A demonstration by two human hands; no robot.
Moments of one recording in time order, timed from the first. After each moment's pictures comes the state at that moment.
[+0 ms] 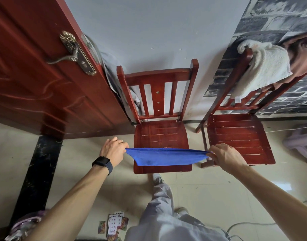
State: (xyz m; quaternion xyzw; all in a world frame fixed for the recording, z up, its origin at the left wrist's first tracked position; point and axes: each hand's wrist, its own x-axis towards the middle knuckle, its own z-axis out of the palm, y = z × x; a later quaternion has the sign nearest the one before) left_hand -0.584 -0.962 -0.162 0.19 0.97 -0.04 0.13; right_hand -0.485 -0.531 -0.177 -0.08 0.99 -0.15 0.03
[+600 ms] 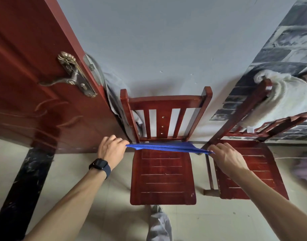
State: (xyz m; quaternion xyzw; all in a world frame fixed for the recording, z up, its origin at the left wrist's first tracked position) left_hand -0.711 -0.959 -0.177 0.20 0.98 -0.01 -0.05; right_hand -0.626 -0.538 -0.179 -0.05 1.00 -0.05 0.02
